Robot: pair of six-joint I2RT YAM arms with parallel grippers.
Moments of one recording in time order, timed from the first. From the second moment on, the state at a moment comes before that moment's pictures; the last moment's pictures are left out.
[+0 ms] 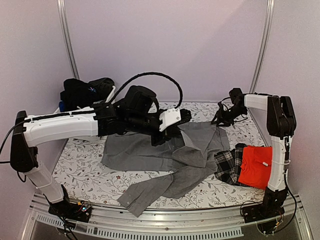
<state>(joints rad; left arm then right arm) -1.03 1.63 1.38 -0.30 0.19 0.51 0.12 2.20 1.70 -0.66 -0.51 0.21</state>
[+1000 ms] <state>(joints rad) -1.01 1.71 1.47 -0.29 0.16 0.56 0.13 2.25 1.71 -0.72 -0.48 0.24</state>
